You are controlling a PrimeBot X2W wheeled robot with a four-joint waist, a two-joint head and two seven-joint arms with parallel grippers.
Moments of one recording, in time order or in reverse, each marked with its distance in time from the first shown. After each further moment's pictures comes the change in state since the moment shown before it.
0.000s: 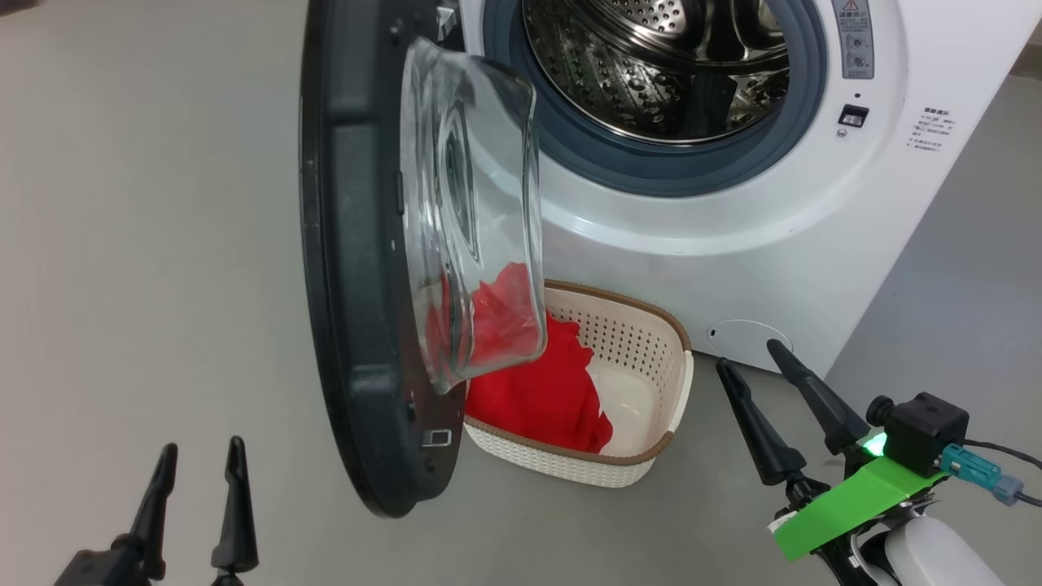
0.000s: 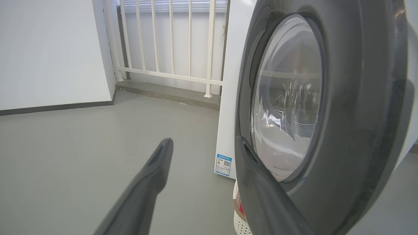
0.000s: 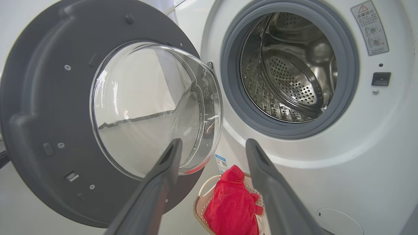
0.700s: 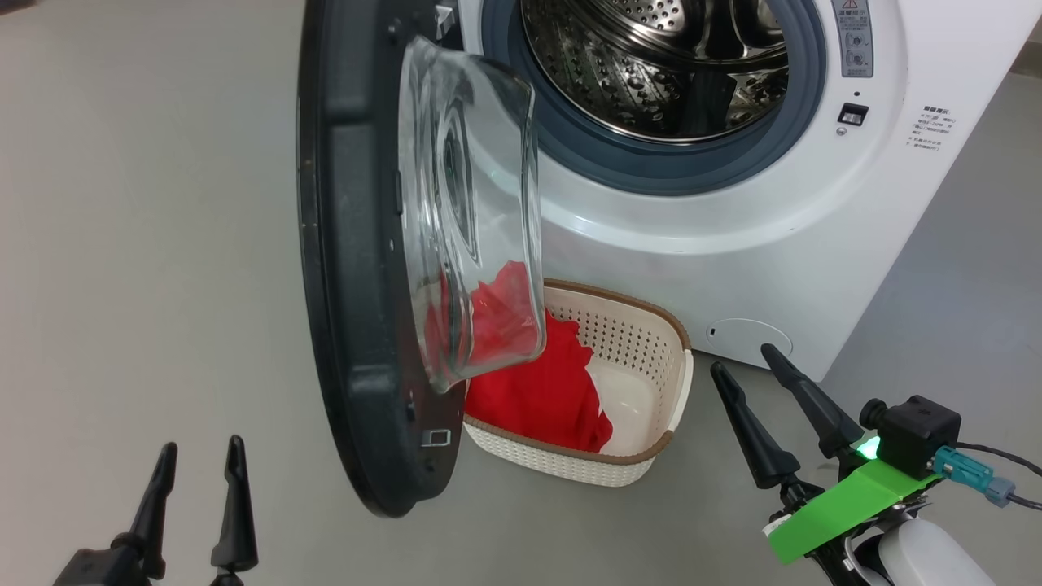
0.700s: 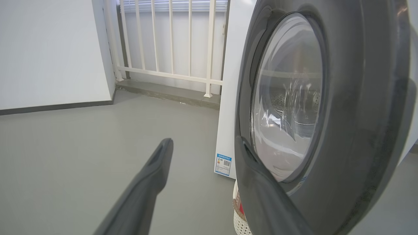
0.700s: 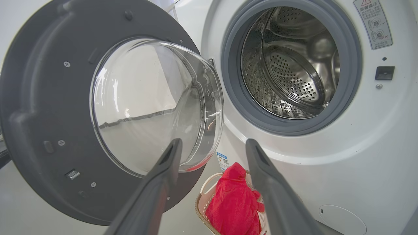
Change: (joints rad) left arm -0.004 -0.001 0.002 0.004 0.000 0.000 0.000; right arm 0.000 0.009 0.006 0.010 0.000 0.000 0.000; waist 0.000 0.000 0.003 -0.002
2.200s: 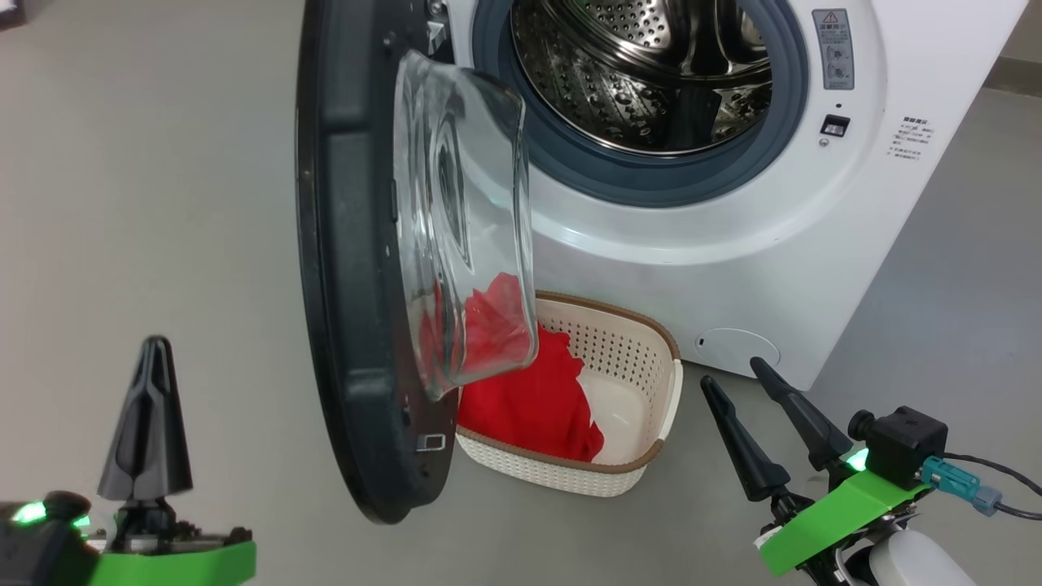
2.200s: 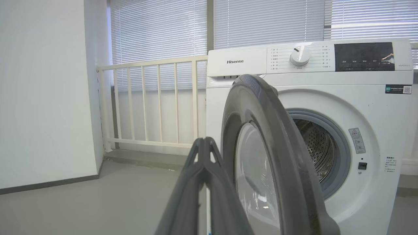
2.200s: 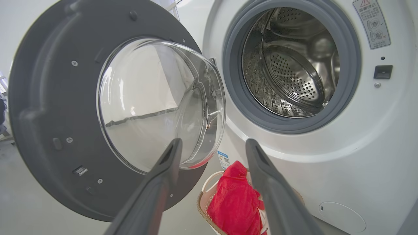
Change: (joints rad) left arm -0.046 0.010 0.003 -0.286 0.018 -0.001 -0.002; right arm 0.014 0.012 0.015 0.008 0.002 0.000 0.000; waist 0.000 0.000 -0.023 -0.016
